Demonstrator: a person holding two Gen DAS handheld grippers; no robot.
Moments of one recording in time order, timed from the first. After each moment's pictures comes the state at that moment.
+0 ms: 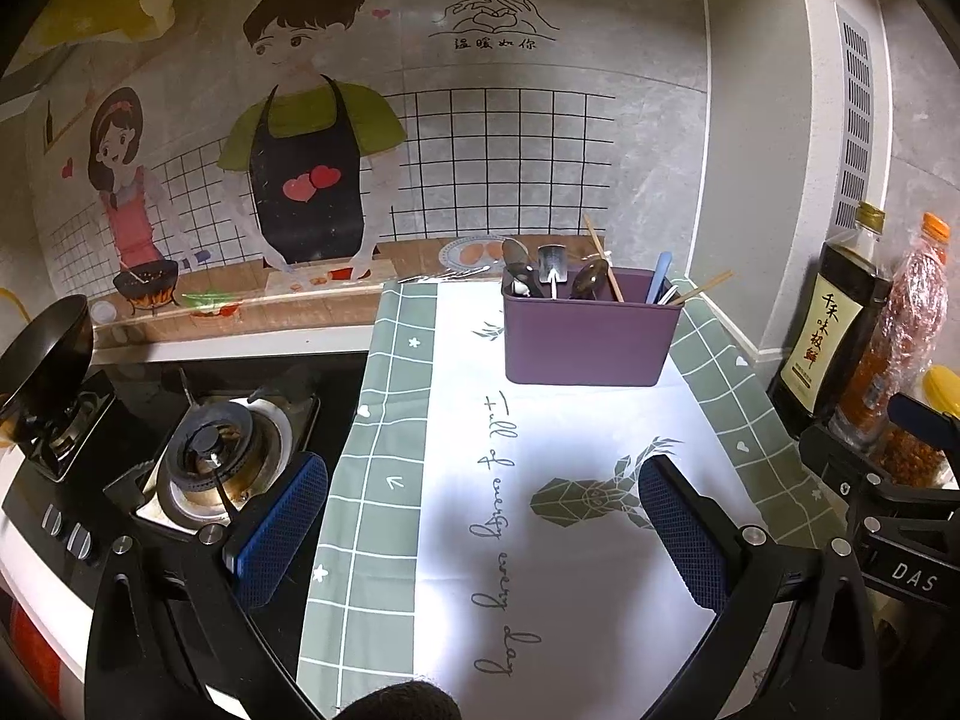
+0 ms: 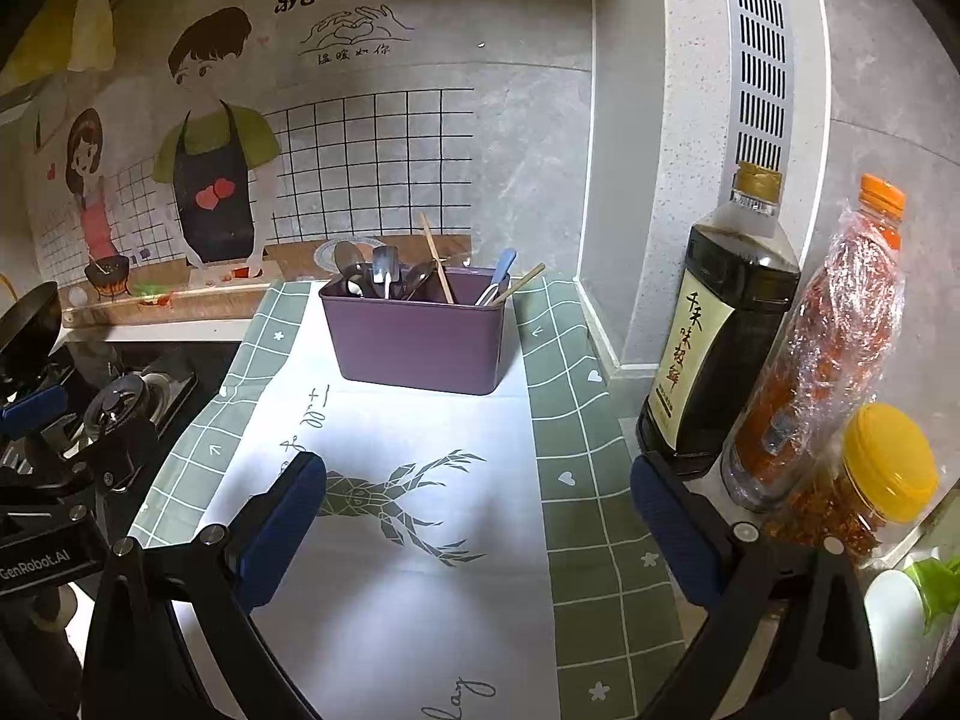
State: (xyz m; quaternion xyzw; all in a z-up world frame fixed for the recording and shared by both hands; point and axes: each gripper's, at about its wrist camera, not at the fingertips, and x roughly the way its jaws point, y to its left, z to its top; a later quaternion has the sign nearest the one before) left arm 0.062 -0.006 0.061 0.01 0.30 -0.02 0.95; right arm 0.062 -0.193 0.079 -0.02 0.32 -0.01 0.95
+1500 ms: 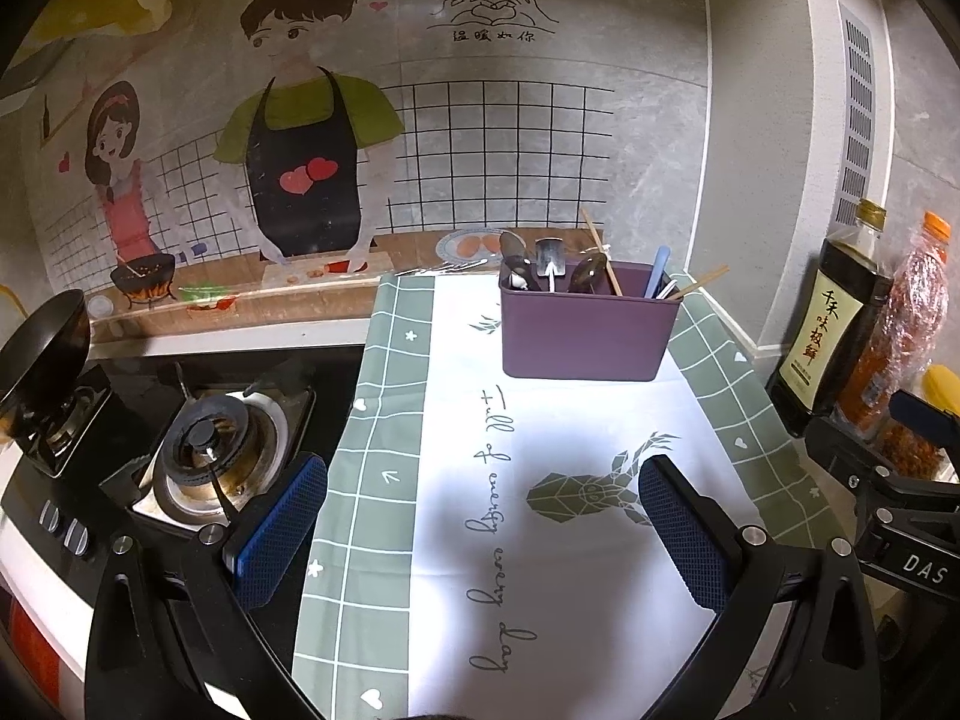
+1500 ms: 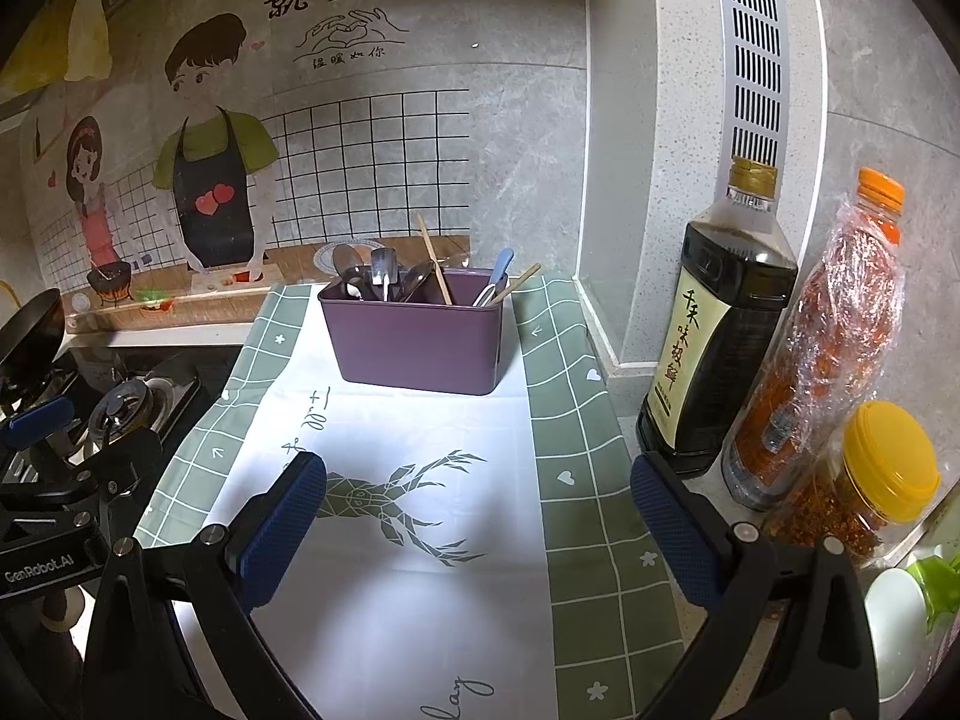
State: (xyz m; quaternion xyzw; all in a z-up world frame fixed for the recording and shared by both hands) left arm 0.064 -0.008 0.059 0.01 0.30 -0.02 0.95; right arm 0.063 -0.197 0.081 -0.01 0.32 -0.01 0.95
